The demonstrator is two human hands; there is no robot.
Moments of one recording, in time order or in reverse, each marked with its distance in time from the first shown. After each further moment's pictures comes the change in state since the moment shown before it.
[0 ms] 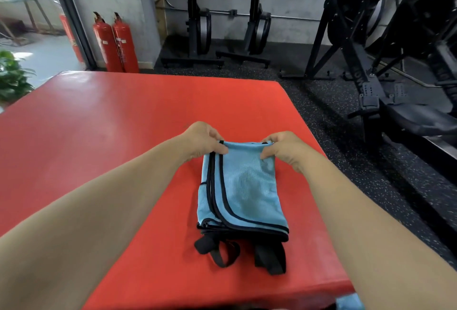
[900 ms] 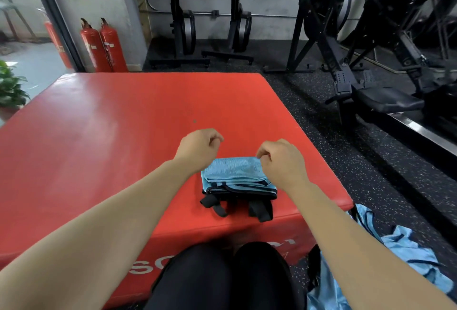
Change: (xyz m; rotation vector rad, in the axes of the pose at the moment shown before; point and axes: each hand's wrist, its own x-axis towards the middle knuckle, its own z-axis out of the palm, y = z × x) left_hand -0.114 -0.015 0.033 0.276 0.213 0.281; right_hand -0.148 0.034 0.038 -0.592 0.412 -0.392
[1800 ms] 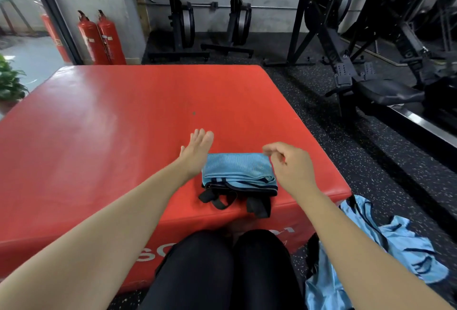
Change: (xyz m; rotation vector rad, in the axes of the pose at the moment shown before) left_hand -0.031 -0.014 0.017 -0.090 -0.222 -0.114; right_hand -0.041 0.008 0.000 0.300 0.105 0.120
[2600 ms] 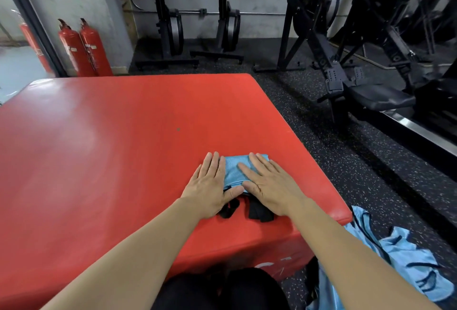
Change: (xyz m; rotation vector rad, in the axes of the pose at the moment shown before) left_hand 0.044 0.001 0.062 0.579 -0.116 0.173; right_hand 0.047 0.054 0.031 -0.652 -0.548 -0.235
